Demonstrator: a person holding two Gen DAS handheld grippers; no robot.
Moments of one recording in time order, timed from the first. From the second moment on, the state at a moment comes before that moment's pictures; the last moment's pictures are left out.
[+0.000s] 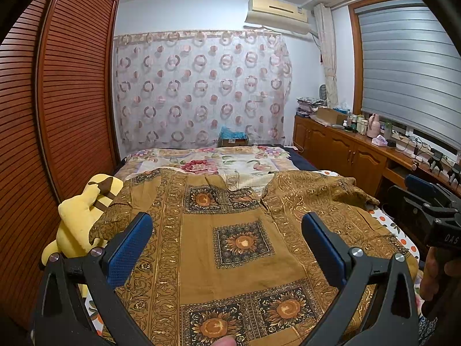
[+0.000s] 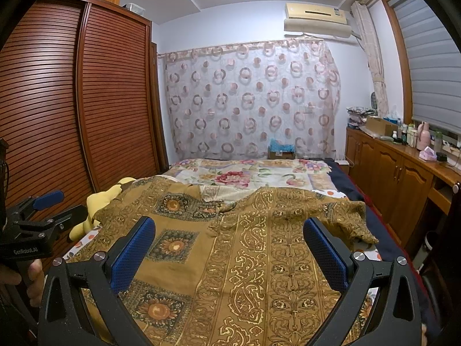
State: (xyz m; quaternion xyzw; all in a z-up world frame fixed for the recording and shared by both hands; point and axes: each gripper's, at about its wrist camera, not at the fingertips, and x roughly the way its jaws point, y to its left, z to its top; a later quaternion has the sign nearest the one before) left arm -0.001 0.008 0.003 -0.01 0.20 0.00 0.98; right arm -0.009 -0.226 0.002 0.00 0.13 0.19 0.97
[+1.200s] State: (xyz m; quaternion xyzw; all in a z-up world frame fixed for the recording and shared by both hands) left arm -0.002 0.007 0.003 -0.01 0.20 0.00 0.98; right arm -0.011 -0.223 0.002 0.00 0.13 0.19 0.97
